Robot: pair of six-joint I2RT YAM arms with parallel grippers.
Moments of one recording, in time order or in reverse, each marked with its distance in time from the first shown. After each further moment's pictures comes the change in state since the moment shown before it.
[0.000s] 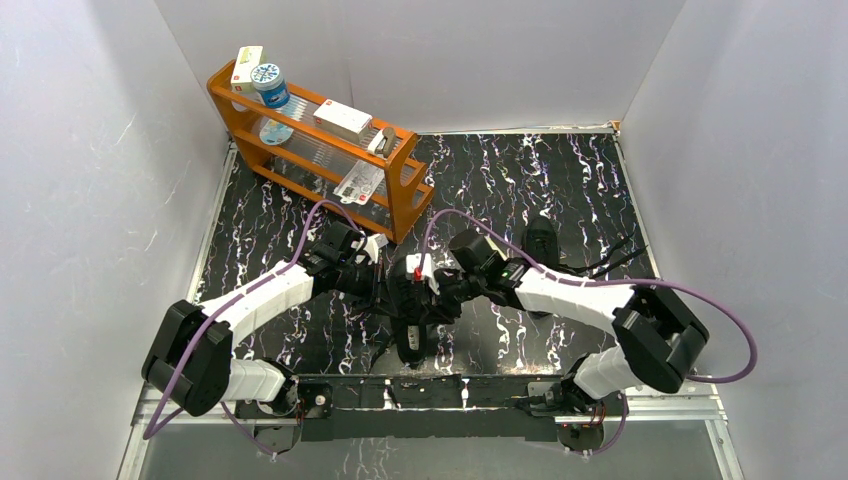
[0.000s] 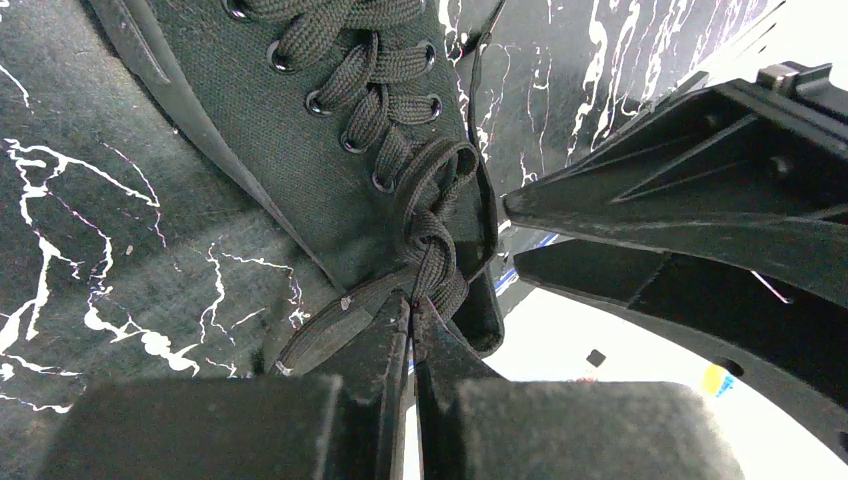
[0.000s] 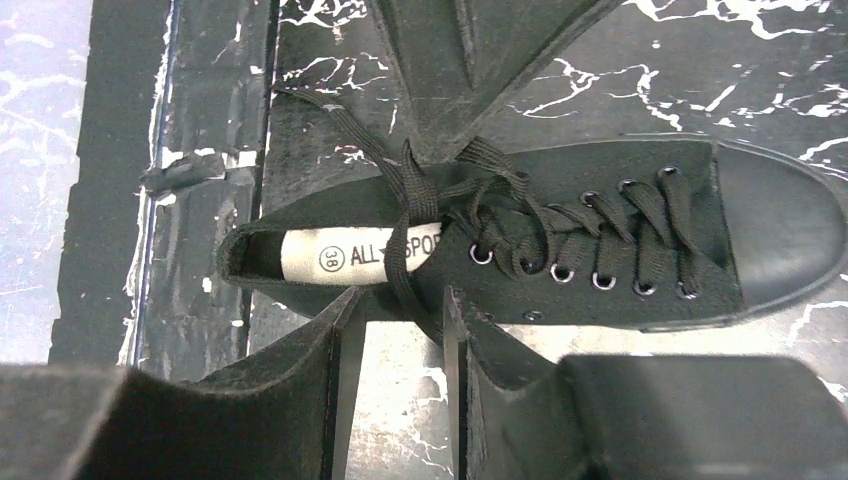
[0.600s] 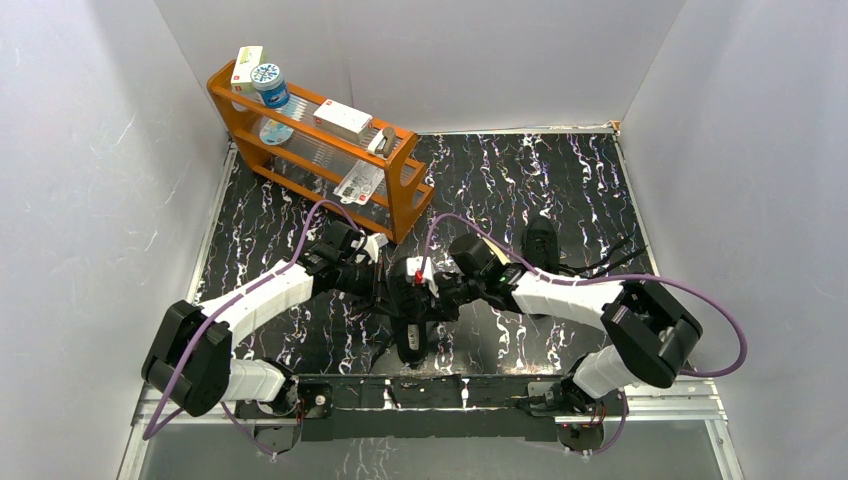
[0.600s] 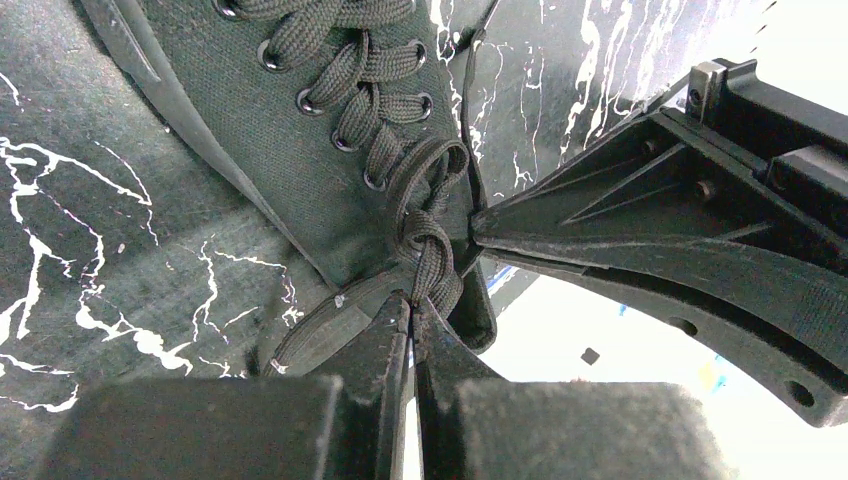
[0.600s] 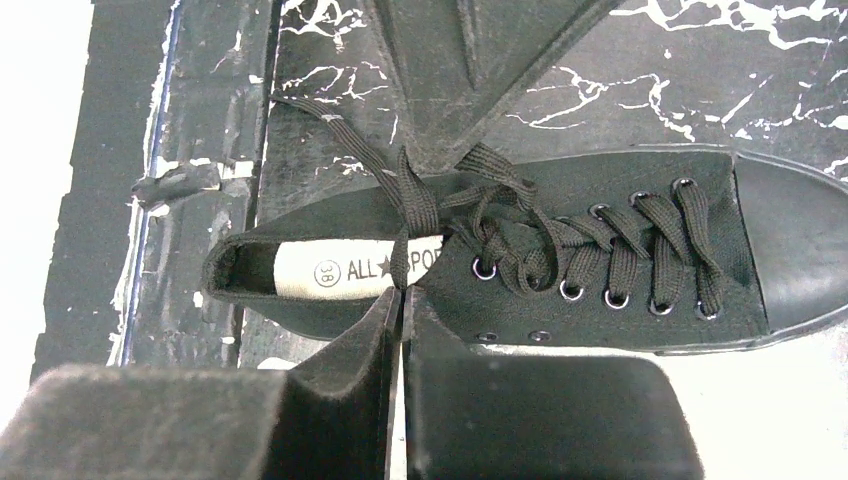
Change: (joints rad) left arm 0.000 -0.002 0.005 -0.002 0.007 -0.010; right arm 0.000 0.055 -0.050 0.126 -0.053 0.013
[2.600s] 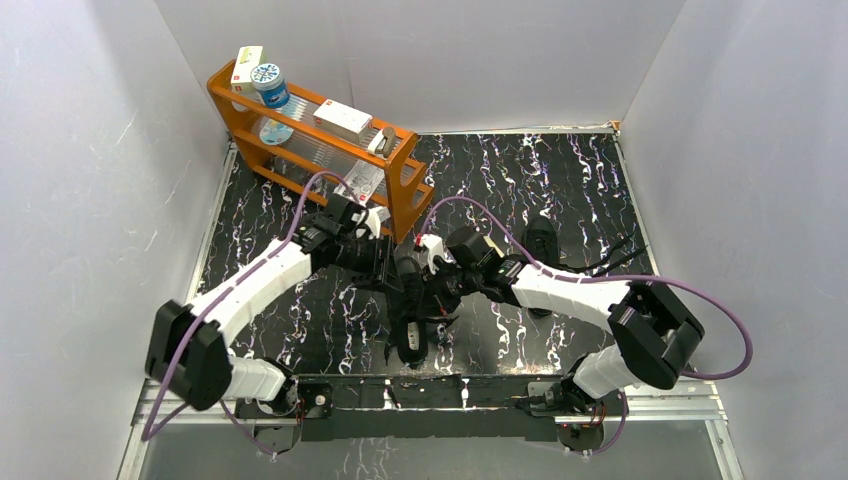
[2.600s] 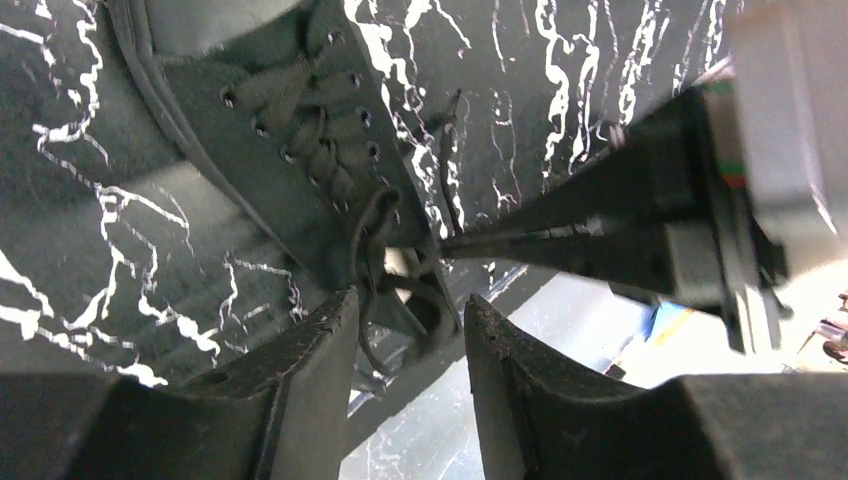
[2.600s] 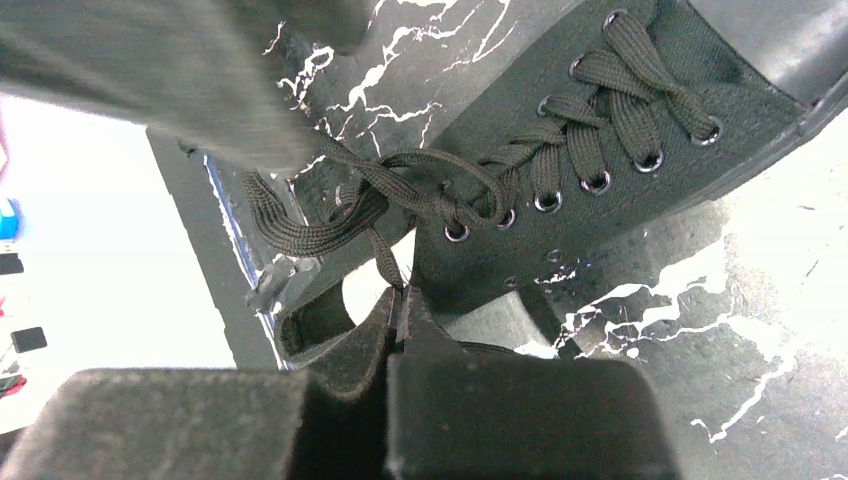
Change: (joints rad) left arm 0.007 -0.016 0.254 -0.233 -0.092 0.086; right arm 0.000 -0.009 0.085 -0.136 0.199 0.625
